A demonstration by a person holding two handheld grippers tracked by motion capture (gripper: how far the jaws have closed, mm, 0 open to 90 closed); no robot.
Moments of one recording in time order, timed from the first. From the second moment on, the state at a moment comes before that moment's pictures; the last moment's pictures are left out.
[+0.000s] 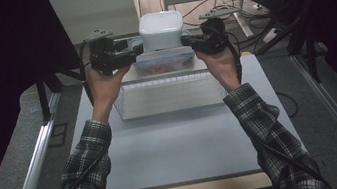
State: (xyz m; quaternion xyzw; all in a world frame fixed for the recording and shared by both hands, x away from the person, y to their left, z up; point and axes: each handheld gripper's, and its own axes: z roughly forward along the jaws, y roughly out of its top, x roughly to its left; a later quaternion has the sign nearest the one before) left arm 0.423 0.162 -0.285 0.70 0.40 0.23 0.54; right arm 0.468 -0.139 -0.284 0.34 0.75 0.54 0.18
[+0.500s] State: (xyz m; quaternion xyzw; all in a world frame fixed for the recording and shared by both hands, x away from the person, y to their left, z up) left arm 0.383 0.156 -0.323 0.73 0.34 0.20 0.56; right arm 0.421 -0.145 -0.311 0.29 0.78 0.53 0.16
